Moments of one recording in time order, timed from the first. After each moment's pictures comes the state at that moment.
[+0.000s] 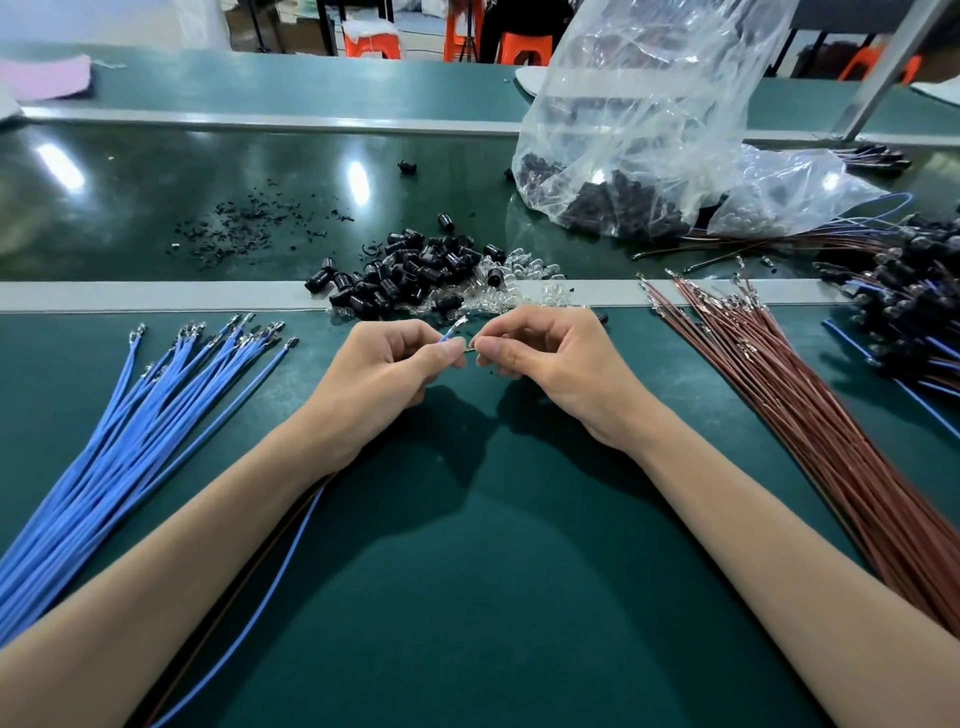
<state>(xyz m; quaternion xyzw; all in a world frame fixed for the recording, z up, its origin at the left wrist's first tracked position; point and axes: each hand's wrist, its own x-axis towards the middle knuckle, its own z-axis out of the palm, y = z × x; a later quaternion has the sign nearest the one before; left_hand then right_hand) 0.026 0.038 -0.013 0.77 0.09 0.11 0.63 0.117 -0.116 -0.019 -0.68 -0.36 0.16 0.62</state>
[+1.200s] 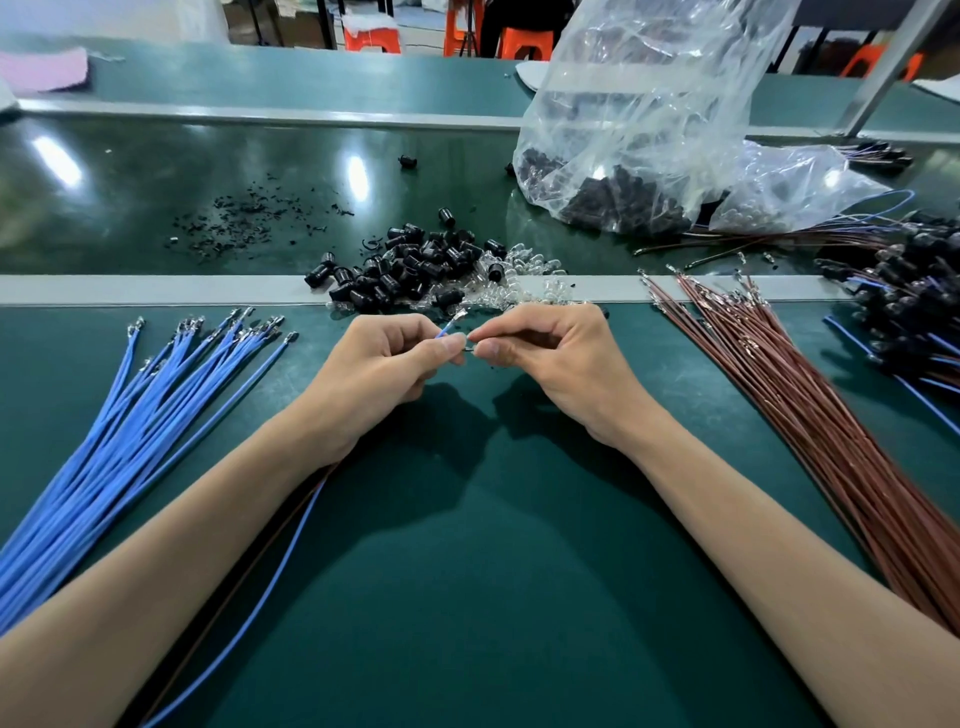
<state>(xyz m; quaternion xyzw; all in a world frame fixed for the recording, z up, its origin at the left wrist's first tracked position) 0.024 0.039 -0.010 0.76 0.07 0.10 0.64 0.113 -0.114 -0.021 -0.67 -0.37 0.12 0.63</state>
